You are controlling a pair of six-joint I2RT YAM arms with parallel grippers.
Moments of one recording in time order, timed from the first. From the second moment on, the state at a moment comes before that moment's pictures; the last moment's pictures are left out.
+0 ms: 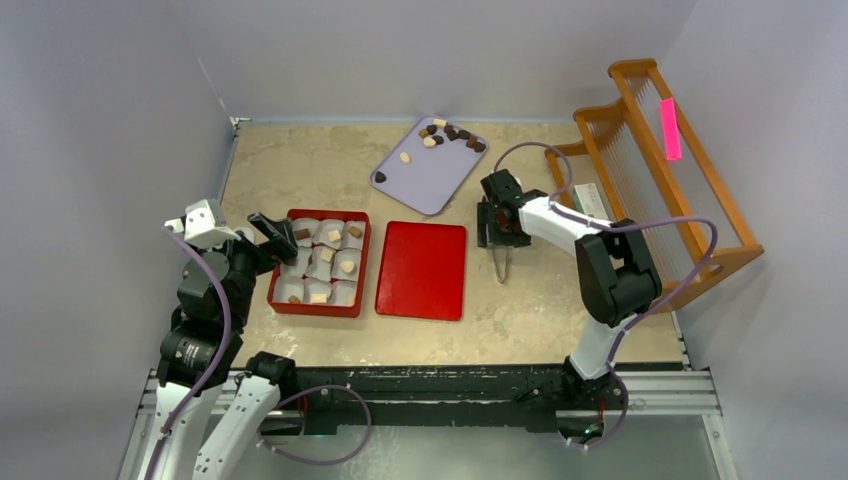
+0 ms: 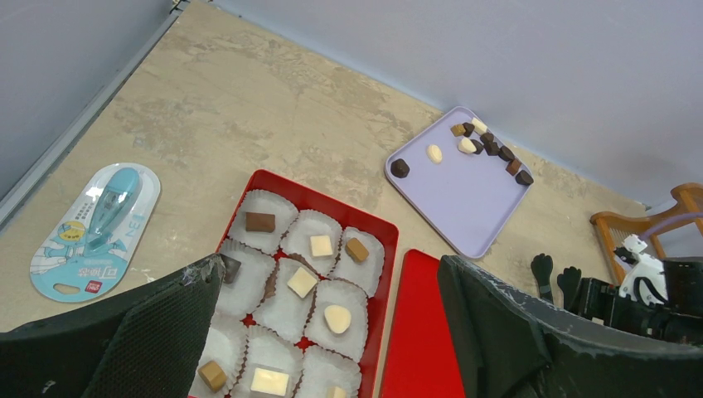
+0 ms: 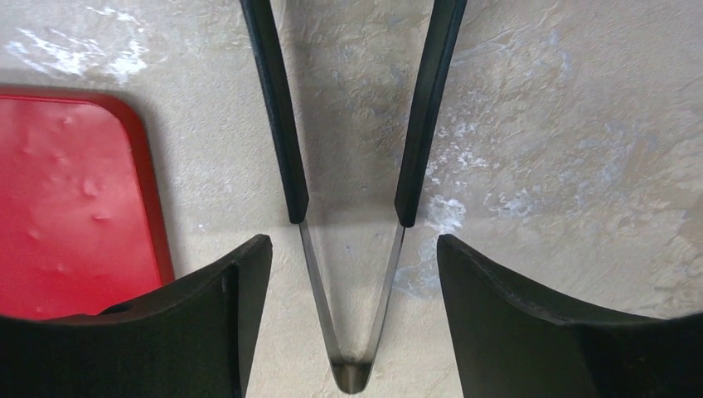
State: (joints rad) left arm -0.25 0.45 0.87 -0.58 -0.35 -0.46; right arm 0.42 1.80 1.17 -0.55 0.22 0.40
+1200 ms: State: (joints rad) left arm -0.25 0.41 0.87 -0.59 -0.38 -0.46; right arm 1.05 1.56 0.91 -0.20 -0.14 -0.29
